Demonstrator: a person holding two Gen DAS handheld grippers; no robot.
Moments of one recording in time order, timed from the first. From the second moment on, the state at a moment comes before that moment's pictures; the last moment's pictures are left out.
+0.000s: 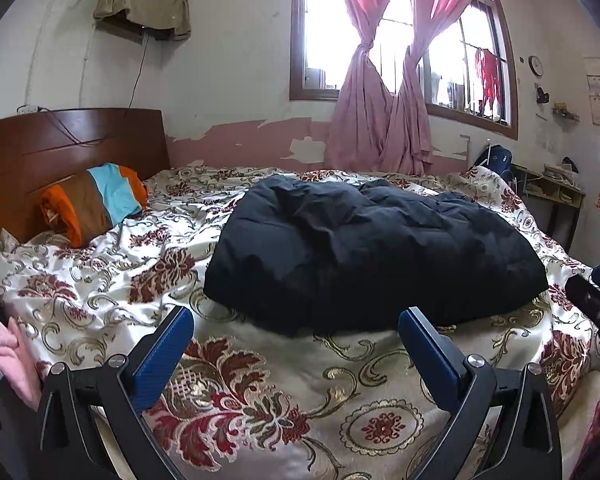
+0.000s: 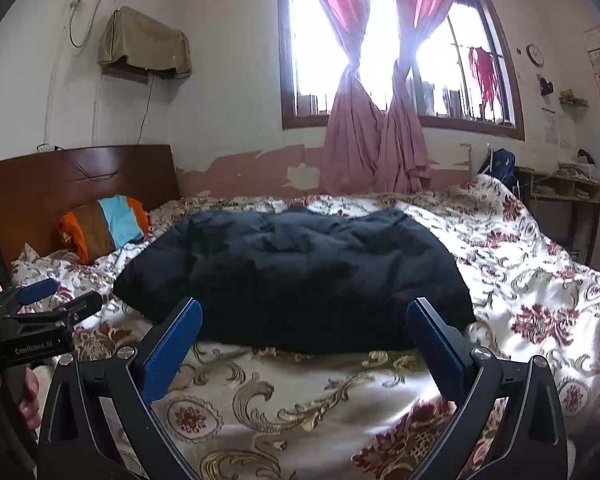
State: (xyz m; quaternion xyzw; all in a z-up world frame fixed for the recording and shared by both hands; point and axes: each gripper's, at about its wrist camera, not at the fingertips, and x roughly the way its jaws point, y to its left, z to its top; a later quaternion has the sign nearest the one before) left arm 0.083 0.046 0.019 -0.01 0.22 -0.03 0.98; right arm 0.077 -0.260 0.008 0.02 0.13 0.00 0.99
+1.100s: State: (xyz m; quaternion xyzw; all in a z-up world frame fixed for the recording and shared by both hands) left arm 0.058 0.041 0.008 0.00 0.21 -0.04 0.98; right arm 0.067 -0.258 -0.011 0.01 0.16 0.01 0.99
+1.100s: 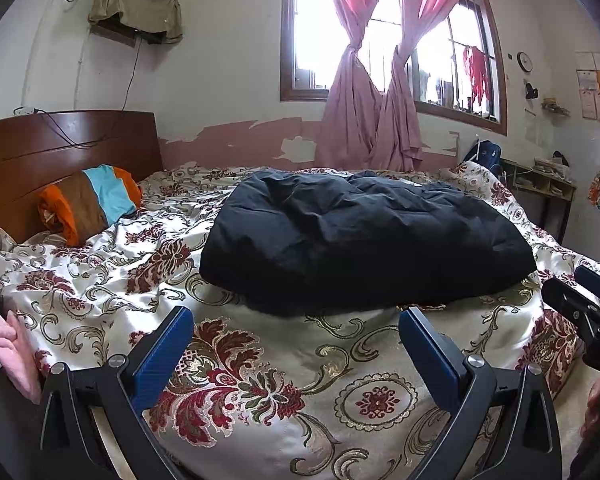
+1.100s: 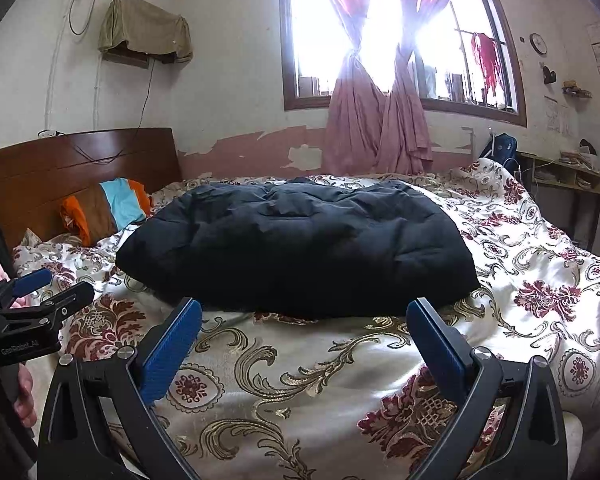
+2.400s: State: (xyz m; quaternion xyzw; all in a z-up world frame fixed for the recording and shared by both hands) left arm 0.060 0.039 -0.003 0.01 0.22 -0.04 0.97; right arm 0.070 -0.259 -0.026 0.02 0.17 0.00 0.98
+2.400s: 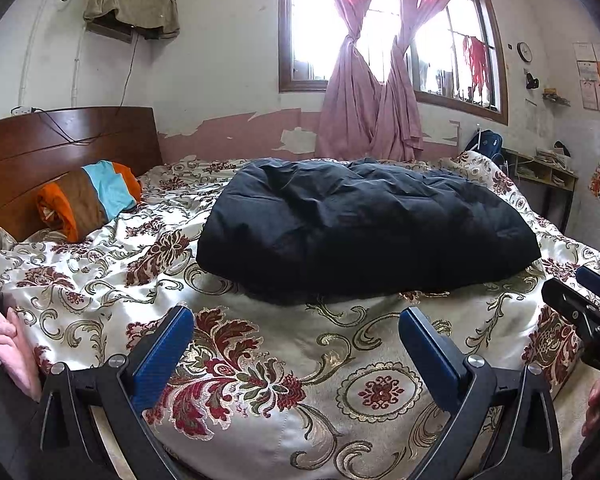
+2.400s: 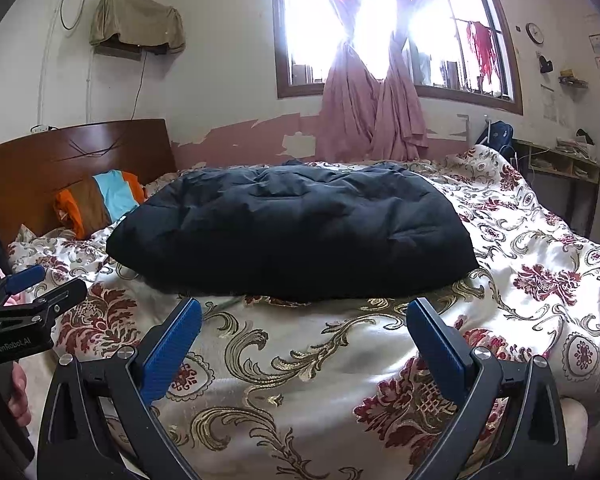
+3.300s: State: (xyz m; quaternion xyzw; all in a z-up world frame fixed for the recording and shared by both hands) left arm 0.059 0.040 -0.002 0.01 0.22 -0.04 0.97; right arm 0.067 -0.262 -0.028 0.02 0.17 -0.01 0.98
